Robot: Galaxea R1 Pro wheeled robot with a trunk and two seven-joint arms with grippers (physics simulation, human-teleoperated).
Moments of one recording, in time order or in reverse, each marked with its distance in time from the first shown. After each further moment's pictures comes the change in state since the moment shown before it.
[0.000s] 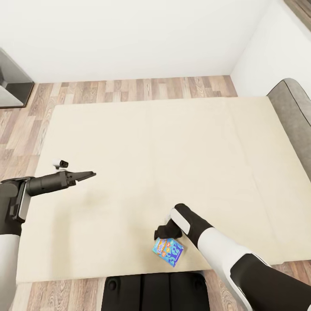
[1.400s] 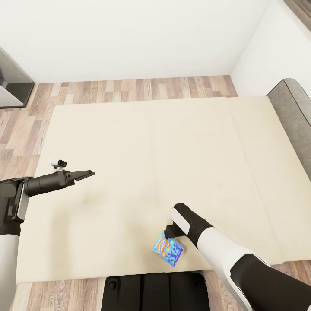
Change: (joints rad) left arm 0.000 0.000 0.019 0.000 -0.002 0.000 0.000; right arm 0.000 0.000 0.008 -0.010 0.012 0.001 -0.277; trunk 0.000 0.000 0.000
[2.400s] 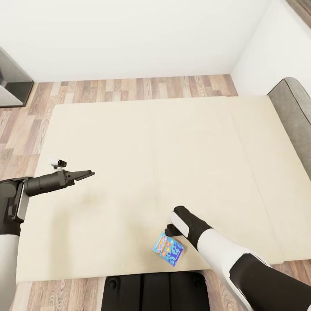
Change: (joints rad) left arm 0.000 0.000 0.000 0.000 0.000 0.000 0.000; right arm 0.000 0.000 0.063 0.040 -0.004 -0.133 0.006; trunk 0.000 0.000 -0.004
